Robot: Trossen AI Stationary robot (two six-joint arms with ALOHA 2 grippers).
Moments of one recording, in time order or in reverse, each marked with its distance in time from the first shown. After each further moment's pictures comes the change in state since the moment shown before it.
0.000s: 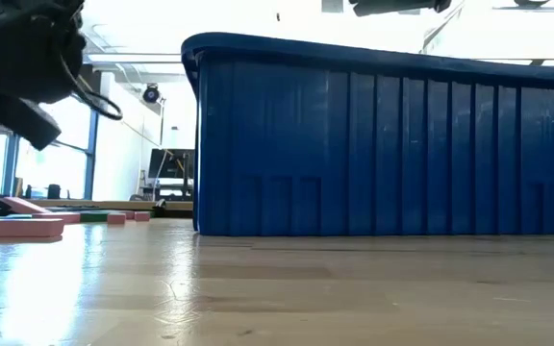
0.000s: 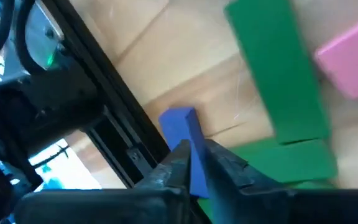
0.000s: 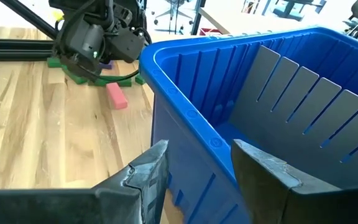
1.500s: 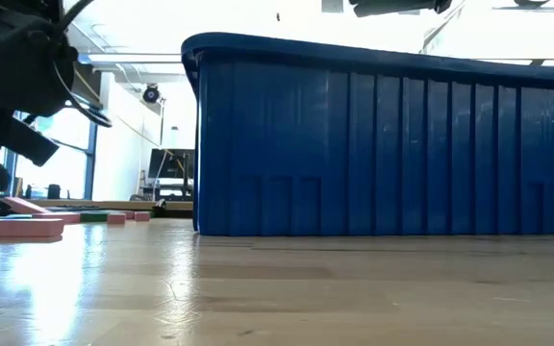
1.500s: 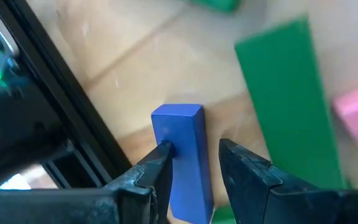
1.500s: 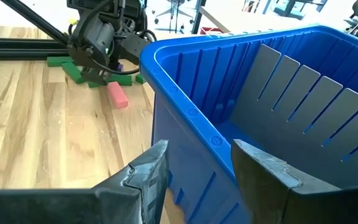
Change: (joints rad) left arm 0.037 -0.099 -0.170 0.244 -0.077 -0.068; right arm 0.000 0.000 0.000 -0.004 -0.004 0.006
